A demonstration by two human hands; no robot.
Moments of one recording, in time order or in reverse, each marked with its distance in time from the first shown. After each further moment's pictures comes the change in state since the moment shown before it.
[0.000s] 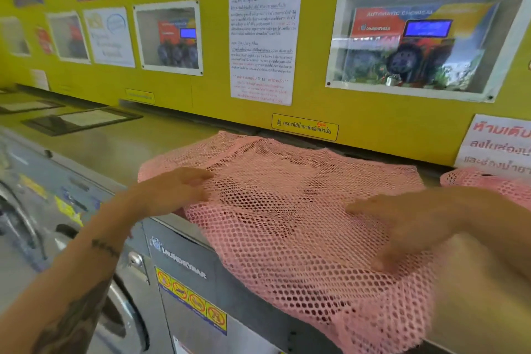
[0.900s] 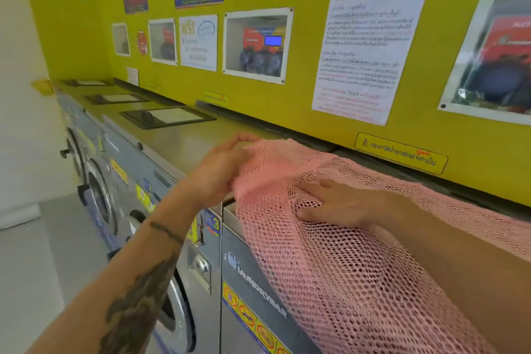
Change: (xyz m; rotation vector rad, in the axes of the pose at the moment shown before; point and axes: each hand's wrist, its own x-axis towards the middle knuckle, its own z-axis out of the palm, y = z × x) left_hand 0.021 -0.048 -0.051 -0.960 0.347 0.185; right_hand 0.169 -0.162 -0.083 0.093 0.303 -0.291
